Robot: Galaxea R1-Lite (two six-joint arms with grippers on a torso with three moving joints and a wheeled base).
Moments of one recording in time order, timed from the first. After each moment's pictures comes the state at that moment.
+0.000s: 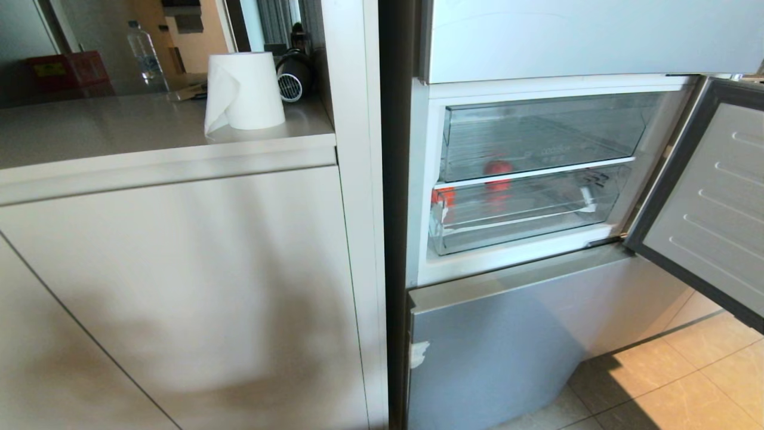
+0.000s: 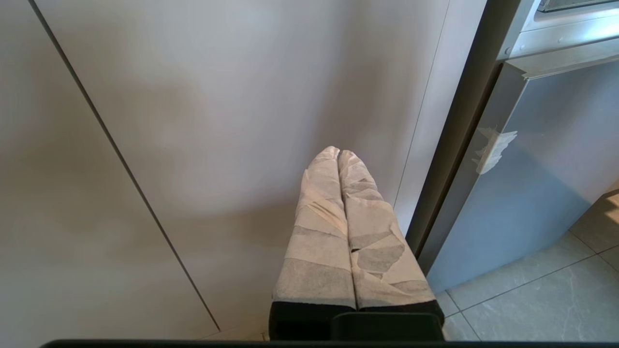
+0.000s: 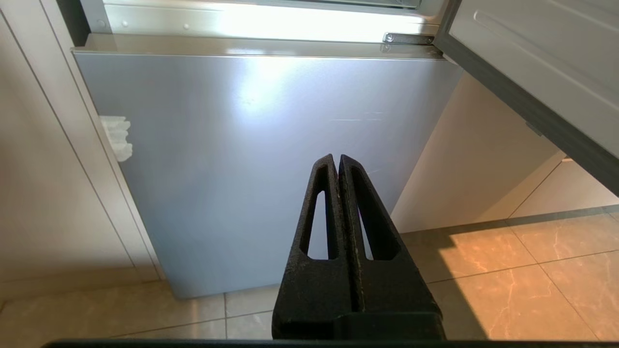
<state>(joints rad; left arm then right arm) -0.01 0.00 0.00 0.01 0.00 0.00 0.01 0.00 0.00 0.00 0.03 -0.11</state>
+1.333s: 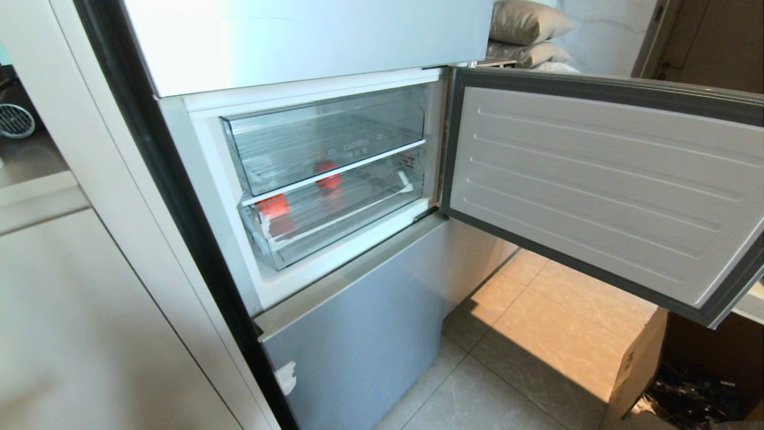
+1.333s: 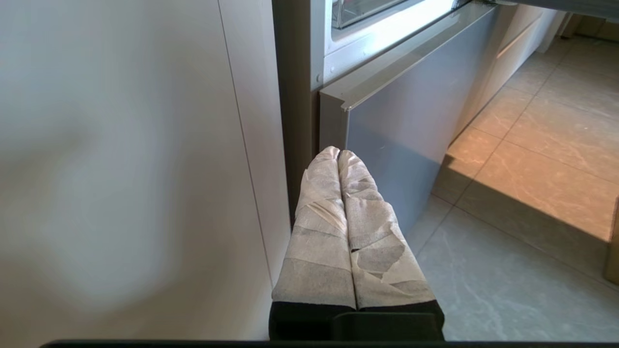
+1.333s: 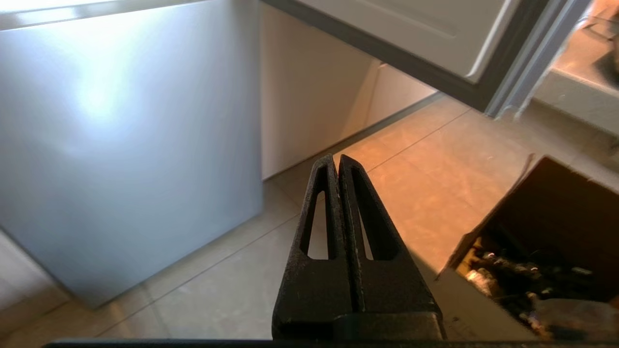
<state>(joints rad) -0.01 0.00 0.00 0.01 0.00 0.00 0.01 0.02 0.00 -0.01 0.04 -0.06</state>
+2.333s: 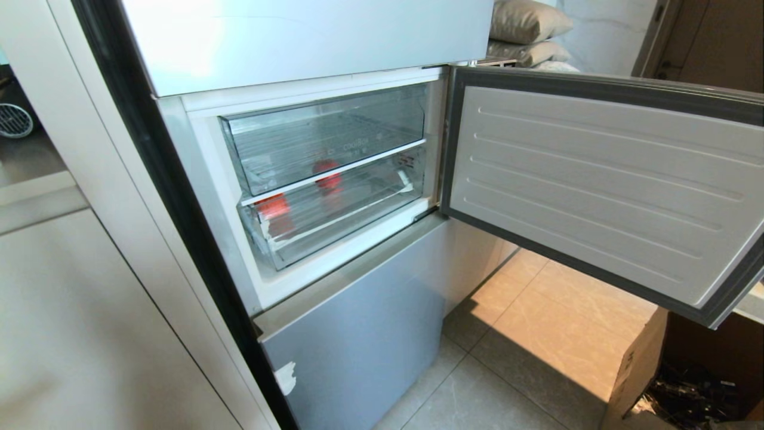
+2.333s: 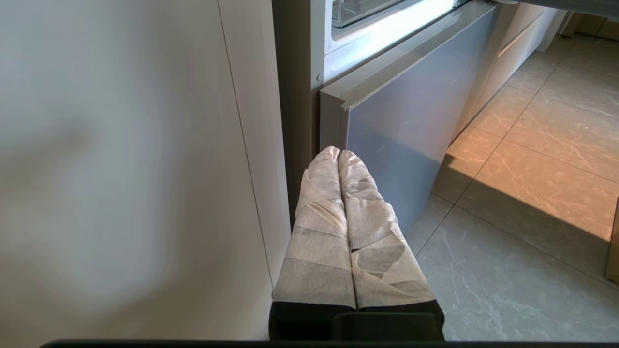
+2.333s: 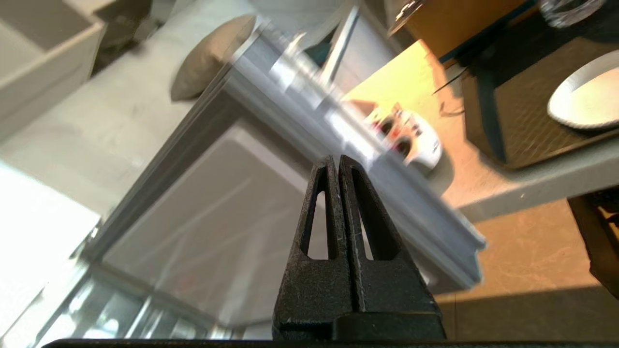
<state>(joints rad) -0.01 0.00 0.00 0.01 0.00 0.00 -1.00 1.03 -0.47 -0.75 0.45 0.93</state>
